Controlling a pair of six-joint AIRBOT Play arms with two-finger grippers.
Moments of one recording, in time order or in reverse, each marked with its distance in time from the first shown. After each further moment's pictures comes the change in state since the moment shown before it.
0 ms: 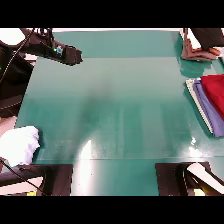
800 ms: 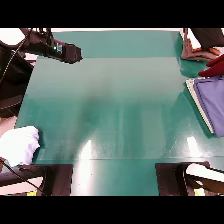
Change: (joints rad) left arm 0.000 0.000 0.000 0.000 0.027 -0.031; right arm 0.308 -0.273 0.507 0.353 -0.308 -0.015
